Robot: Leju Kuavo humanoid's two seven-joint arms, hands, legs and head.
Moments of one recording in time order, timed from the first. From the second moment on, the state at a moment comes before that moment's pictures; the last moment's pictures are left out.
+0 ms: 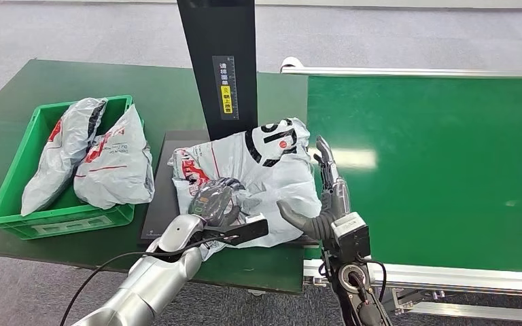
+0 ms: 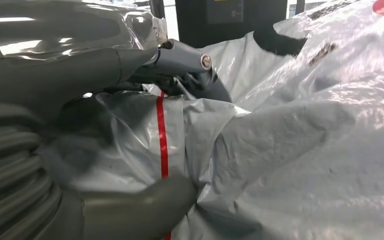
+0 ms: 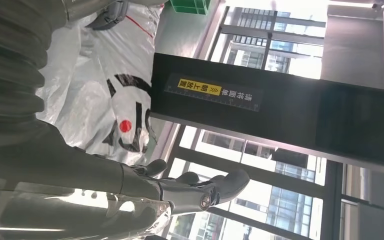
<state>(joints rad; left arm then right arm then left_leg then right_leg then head) -0.55 -0.16 -0.49 -0.72 -1.22 0.15 -0.04 -0.21 0.14 0.35 -1.37 0.20 -0.18 -0.58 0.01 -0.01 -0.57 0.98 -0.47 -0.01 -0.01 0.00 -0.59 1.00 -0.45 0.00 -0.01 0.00</state>
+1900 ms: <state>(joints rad) -0.35 -0.23 0.29 -1.49 -1.23 0.67 -0.70 -0.21 0.11 0.36 -1.36 0.12 -0.27 -0.63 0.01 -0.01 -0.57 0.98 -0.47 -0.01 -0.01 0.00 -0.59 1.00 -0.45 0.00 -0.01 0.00</state>
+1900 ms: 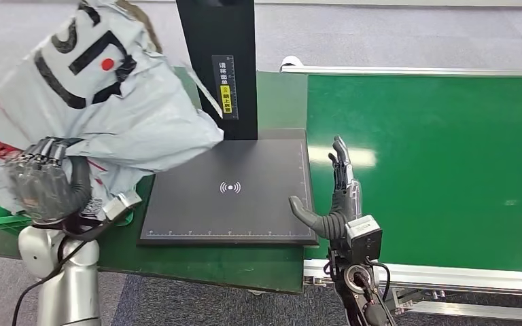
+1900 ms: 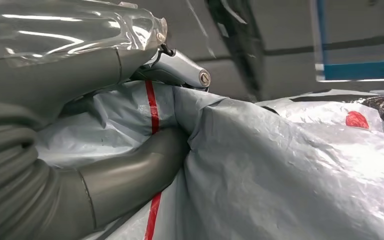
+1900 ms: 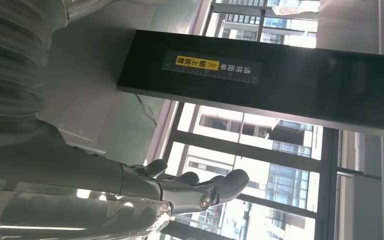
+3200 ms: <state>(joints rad) -0.72 0.09 0.08 -0.59 -1.56 0.20 0.21 -0.22 0.10 0.36 -1.37 0.17 -0.22 -0.57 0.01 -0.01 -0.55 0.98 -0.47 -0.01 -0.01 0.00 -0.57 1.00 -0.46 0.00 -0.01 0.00</state>
